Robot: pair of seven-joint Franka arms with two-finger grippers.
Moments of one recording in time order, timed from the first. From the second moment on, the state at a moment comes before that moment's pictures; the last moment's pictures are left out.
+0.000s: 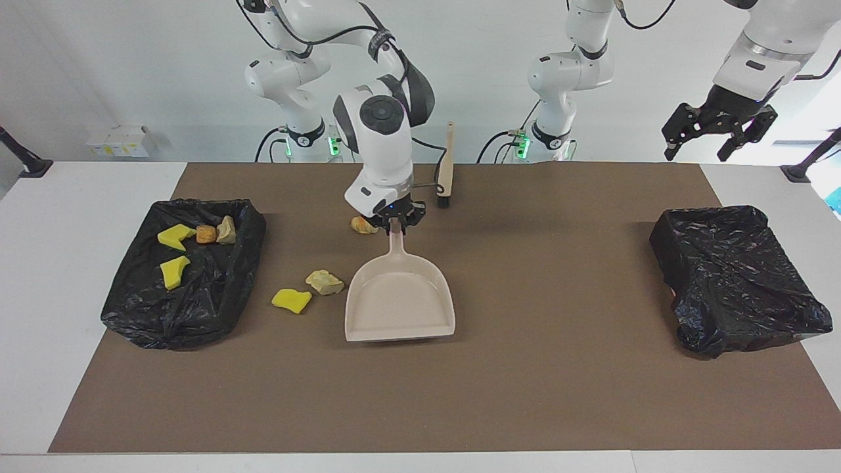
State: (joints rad) left arm 0.10 -0.02 -0.11 -1.45 0.02 1.46 0.10; right arm 0.71 0.29 -0.19 -1.72 0.12 1.96 0.50
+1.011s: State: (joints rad) left arm 0.01 -0.02 -0.04 -1.45 0.02 1.46 0.10; right arm 0.78 0.42 -0.20 -1.55 0.18 2.04 0.66
